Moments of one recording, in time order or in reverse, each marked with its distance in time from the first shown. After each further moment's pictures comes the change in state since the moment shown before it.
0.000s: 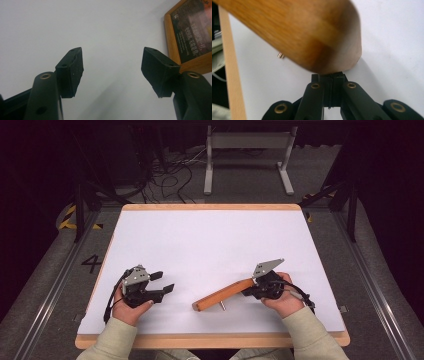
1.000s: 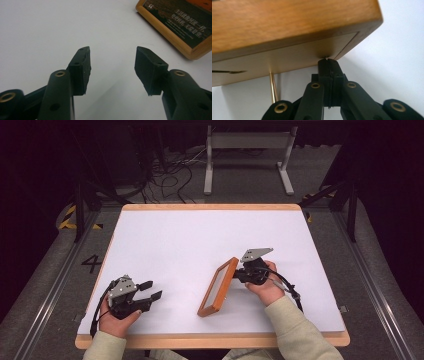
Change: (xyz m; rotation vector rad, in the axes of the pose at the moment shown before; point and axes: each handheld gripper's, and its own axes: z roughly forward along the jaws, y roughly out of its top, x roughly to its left) left arm -0.007 -0.022 -0.030 0.004 0.031 -0.022; right arm -0.019 0.031 0.030 -0.138 -0.086 0.046
